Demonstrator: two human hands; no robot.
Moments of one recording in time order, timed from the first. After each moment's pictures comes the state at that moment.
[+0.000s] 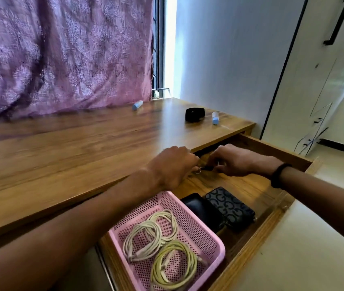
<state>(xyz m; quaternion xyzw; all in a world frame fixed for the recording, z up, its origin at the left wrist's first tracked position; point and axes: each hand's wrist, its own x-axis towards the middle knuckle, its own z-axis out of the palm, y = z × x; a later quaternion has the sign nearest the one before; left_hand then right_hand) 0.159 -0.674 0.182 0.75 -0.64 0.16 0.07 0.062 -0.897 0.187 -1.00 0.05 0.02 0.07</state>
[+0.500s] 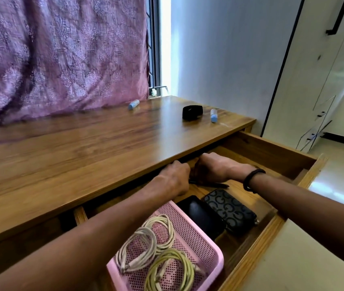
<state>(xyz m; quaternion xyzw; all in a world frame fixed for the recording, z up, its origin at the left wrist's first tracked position) 0.152 -0.717 0.152 0.89 -0.45 -0.03 0.05 0.099 -0.886 0.144 -0.98 0.11 0.01 0.13</state>
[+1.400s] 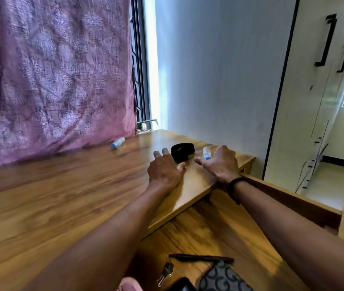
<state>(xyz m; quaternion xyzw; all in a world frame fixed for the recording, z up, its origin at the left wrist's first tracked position) 0.295 -0.855 0.180 0.90 -0.29 0.17 0.27 0.198 -0.998 0.186 -0.85 0.32 -0.36 0.21</state>
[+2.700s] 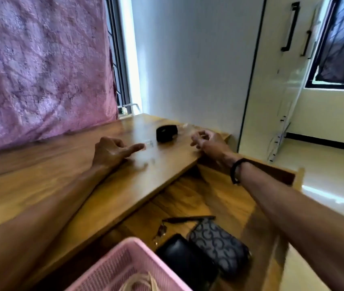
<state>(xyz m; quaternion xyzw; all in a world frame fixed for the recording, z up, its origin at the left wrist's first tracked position) 0.334 -0.734 0.191 0.81 -0.34 0.06 0.48 0.141 -0.980 0.188 -0.78 0.24 -0.29 0.50</state>
